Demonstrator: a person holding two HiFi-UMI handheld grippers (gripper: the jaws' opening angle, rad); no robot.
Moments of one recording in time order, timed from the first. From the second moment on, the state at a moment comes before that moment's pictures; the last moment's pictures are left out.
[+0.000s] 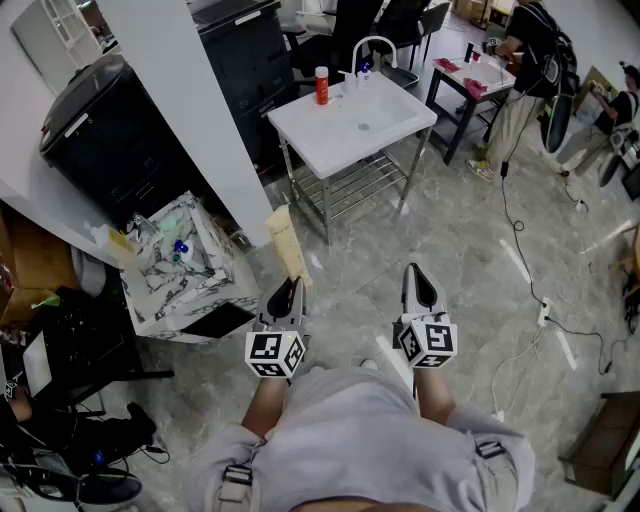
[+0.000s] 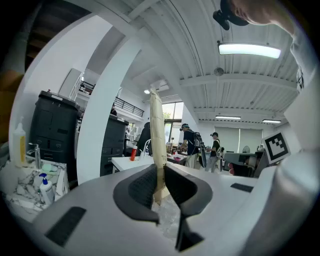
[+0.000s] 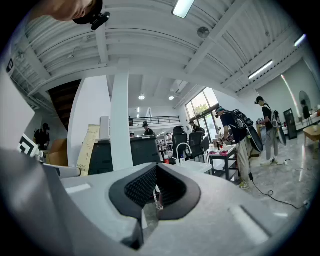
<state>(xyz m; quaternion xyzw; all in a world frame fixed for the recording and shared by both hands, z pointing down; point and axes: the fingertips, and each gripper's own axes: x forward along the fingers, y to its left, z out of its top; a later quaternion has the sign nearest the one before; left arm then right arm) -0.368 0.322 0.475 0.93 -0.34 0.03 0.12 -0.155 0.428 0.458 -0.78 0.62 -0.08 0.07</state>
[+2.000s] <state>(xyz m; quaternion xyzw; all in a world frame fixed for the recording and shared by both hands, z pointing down) -0.251 0.350 0.498 0.94 -0.30 0.06 0.14 -0.073 0.449 0.476 -0.78 0.62 -0.06 0.03</state>
